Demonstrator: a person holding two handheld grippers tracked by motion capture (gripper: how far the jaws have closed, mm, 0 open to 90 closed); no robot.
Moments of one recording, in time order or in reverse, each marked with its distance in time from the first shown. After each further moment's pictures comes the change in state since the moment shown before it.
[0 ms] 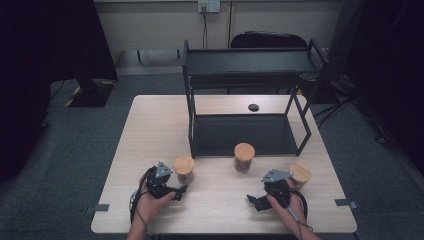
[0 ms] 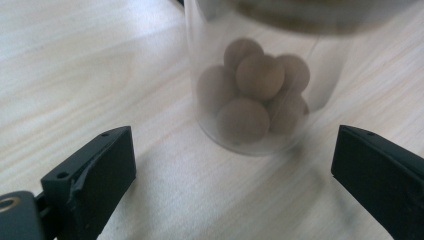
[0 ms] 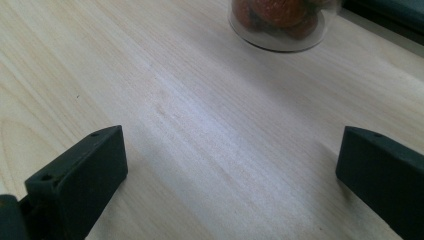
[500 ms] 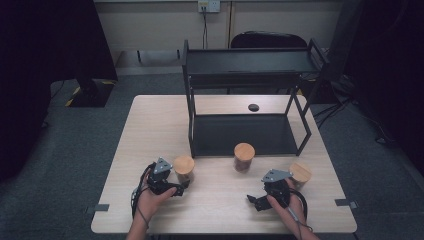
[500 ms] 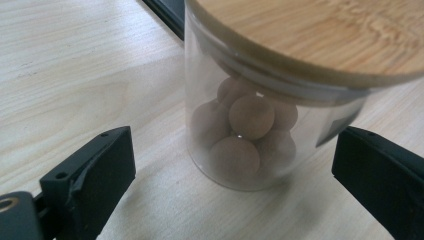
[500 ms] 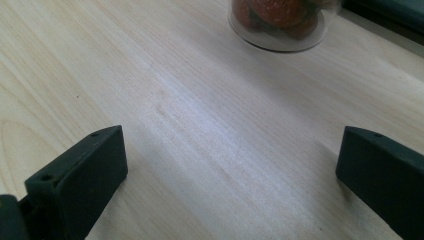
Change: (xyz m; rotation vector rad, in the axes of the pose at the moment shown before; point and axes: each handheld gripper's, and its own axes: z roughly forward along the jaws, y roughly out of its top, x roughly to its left) left arm 0.002 0.008 0.003 -0.050 -0.041 -0.042; right arm 0.000 0.000 0.000 0.000 0.000 0.000
